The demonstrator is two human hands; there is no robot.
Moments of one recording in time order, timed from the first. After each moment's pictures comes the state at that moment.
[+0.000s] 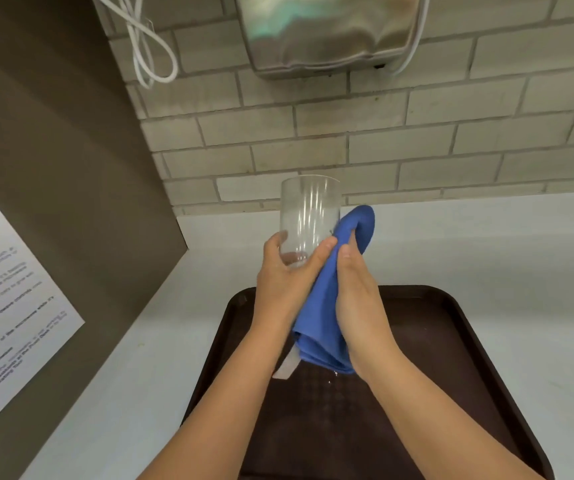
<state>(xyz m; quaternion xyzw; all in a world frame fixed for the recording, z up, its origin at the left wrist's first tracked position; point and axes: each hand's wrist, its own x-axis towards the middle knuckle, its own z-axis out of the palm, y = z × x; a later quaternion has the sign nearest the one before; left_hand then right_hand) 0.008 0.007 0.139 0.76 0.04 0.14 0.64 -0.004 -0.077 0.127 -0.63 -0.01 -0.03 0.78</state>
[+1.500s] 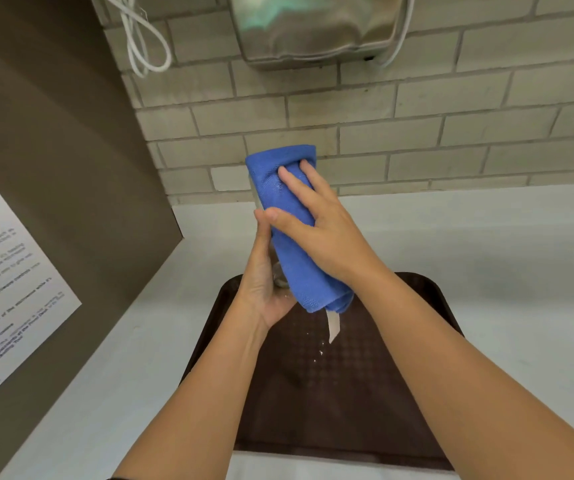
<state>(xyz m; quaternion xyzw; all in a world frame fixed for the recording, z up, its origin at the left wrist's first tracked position) 0.016 0.009 0.129 0.40 -0.10 -0.08 0.91 0.009 -0.092 0.184 -0.79 -0.26 -0.10 0.54</state>
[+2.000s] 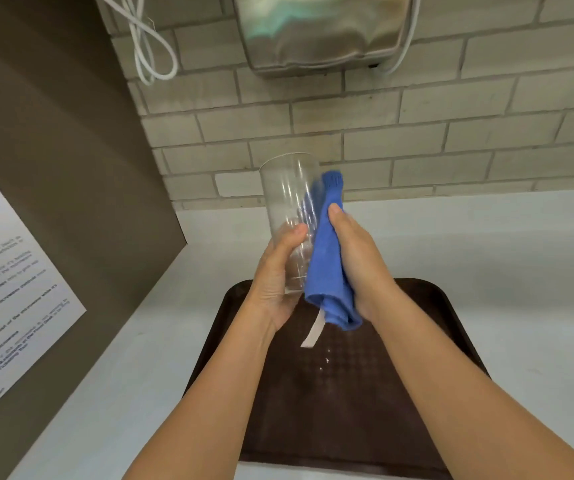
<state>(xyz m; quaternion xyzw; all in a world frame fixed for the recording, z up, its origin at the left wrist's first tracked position) 0.016 0.011 0.133 0.54 -0.07 -0.02 0.84 0.018 -0.096 0.159 -0.65 -0.08 0.03 0.76</state>
